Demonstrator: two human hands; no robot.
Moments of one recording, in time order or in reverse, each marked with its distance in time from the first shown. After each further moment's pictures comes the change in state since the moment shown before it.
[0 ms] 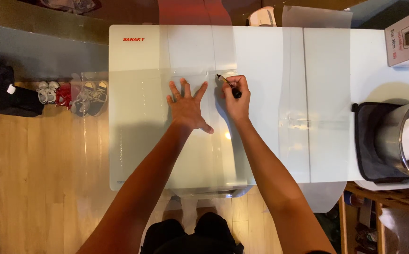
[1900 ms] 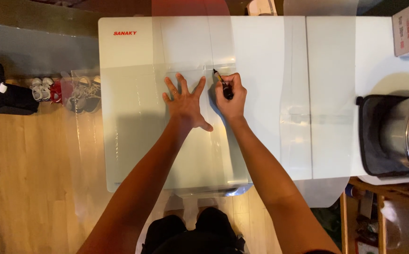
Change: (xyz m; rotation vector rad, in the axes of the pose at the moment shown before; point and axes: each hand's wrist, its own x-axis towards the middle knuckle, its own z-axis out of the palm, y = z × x) left_hand 0.007 0.004 0.000 0.010 -0.022 -0.004; right_hand -0.007 0.010 0.009 -0.338 0.082 -0.227
